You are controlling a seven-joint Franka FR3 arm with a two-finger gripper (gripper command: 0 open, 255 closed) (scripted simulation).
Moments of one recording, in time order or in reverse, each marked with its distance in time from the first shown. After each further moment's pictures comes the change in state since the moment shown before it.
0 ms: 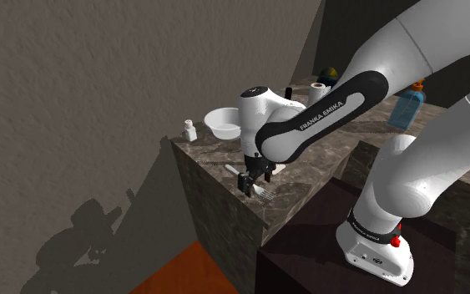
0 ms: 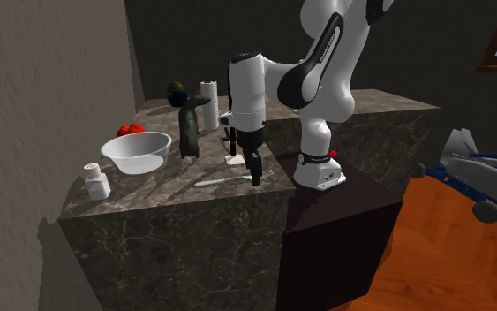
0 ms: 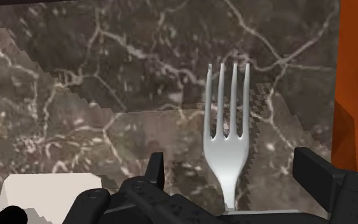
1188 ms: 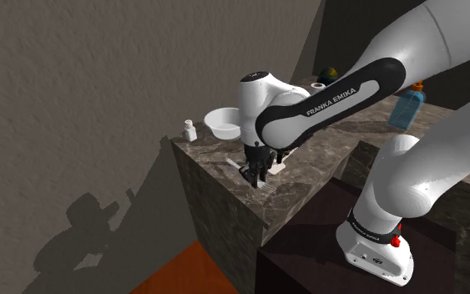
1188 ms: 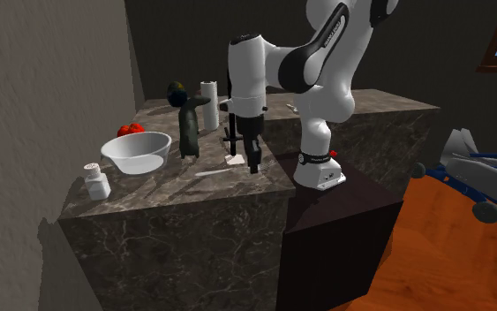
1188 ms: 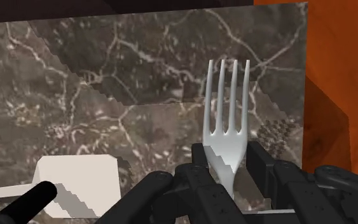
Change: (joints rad) arm 0.002 -0.076 -0.015 0.047 -0.001 -0.122 -0.004
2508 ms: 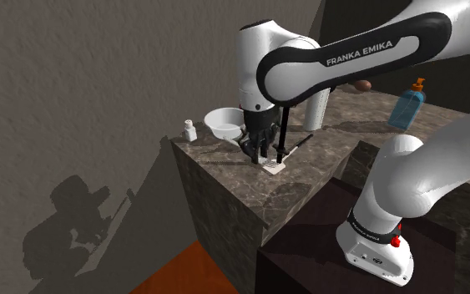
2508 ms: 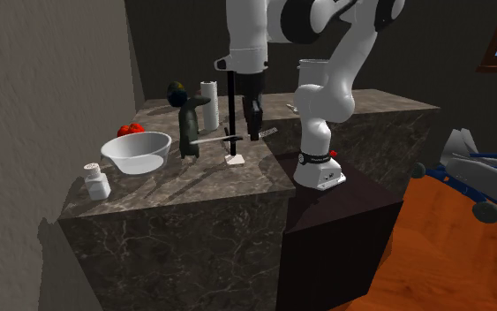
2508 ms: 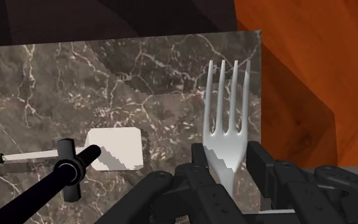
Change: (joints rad) arm -0.003 -0.116 -0.038 0.191 -0.020 -0.307 0.002
